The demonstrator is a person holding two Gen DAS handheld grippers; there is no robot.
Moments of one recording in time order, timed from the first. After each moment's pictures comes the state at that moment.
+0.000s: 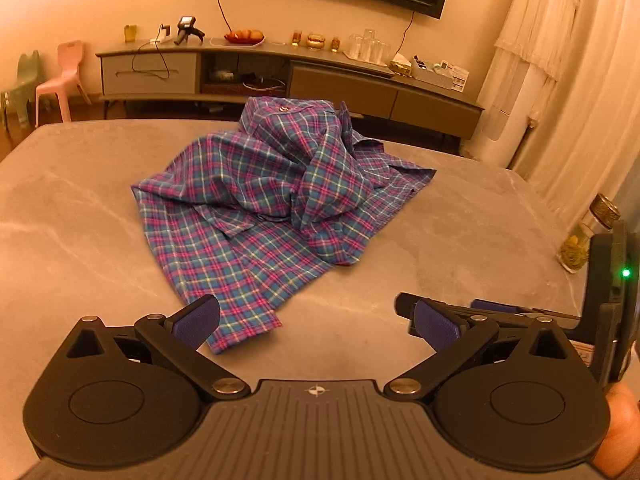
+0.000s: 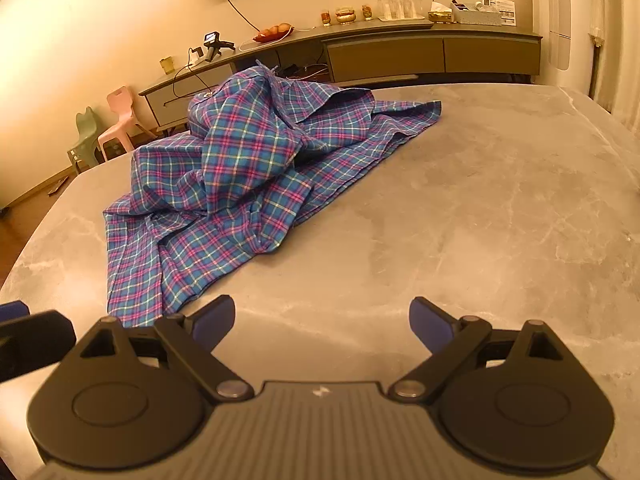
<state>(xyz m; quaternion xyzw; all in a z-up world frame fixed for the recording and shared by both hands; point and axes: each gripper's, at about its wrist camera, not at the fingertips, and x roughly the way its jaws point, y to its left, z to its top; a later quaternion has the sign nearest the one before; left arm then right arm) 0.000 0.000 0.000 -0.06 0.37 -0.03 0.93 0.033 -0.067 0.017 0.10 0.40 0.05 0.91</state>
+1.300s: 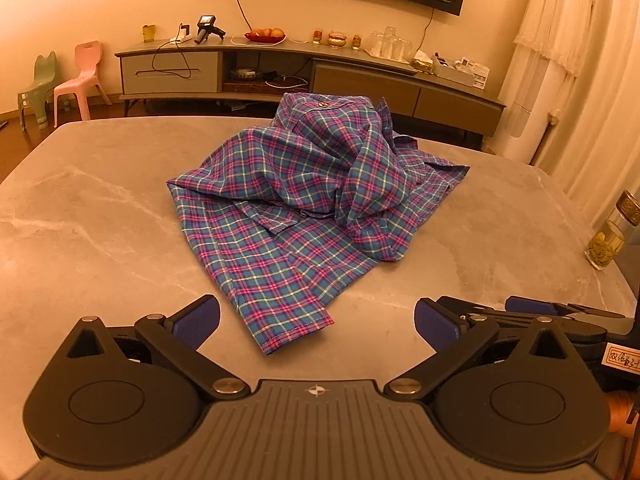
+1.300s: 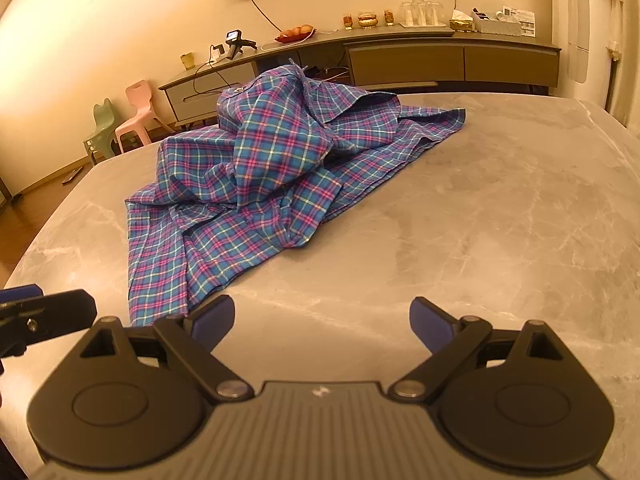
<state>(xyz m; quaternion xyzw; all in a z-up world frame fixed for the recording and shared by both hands) 0.007 0.041 -0.007 -0.06 0.37 -0.01 0.93 0.023 -0.052 0.021 0.09 0.39 0.08 0.91</state>
